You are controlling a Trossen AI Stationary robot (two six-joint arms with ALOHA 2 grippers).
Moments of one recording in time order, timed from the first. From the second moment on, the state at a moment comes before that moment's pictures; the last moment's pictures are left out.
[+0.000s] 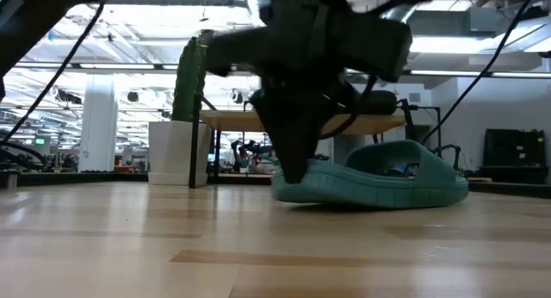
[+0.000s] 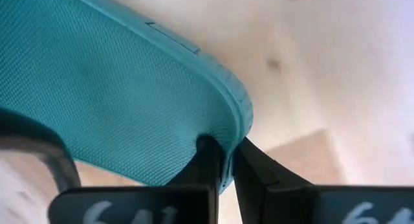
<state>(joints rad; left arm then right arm) -0.29 2.51 2.29 -1.34 -0.07 0.20 1.10 1.92 1.40 -1.37 0.21 2.06</state>
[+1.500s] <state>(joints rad) -0.51 2.12 2.35 -1.29 -0.22 -0.73 1.14 1.92 1.30 -1.46 0.26 1.93</state>
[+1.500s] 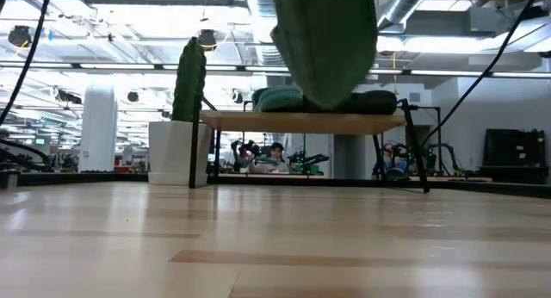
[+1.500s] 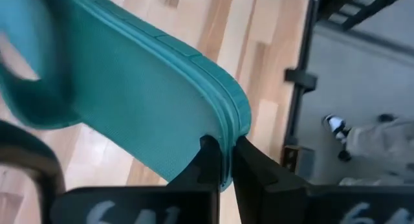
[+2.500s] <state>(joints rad) -0.59 1.74 2.36 -1.48 -0.72 -0.78 1.15 1.92 1.20 -1.14 0.27 1.95</state>
